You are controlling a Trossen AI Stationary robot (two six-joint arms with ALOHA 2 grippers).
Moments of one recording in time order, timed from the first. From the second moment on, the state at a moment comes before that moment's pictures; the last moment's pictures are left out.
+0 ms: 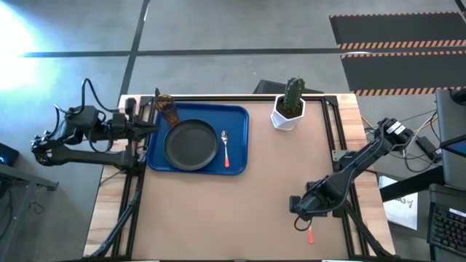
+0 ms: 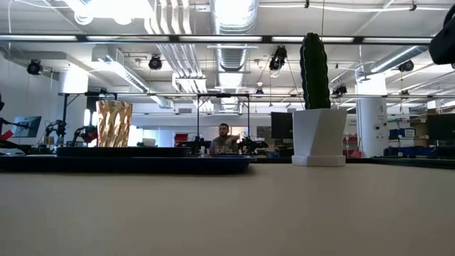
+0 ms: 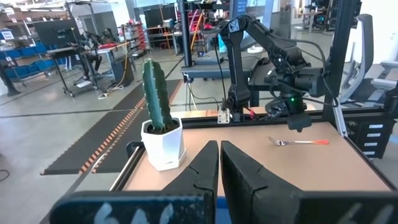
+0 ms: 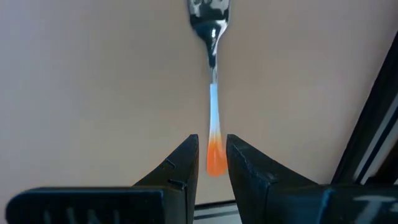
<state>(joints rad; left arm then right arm) 0.05 0.49 0.96 -0.58 -0.08 0.11 0.68 1.46 0.91 -0.85 -0.29 2.39</state>
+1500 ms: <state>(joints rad) 0.05 0.50 0.96 -0.58 -0.08 0.12 0.65 1.70 0.86 -0.61 -0.31 2.35</state>
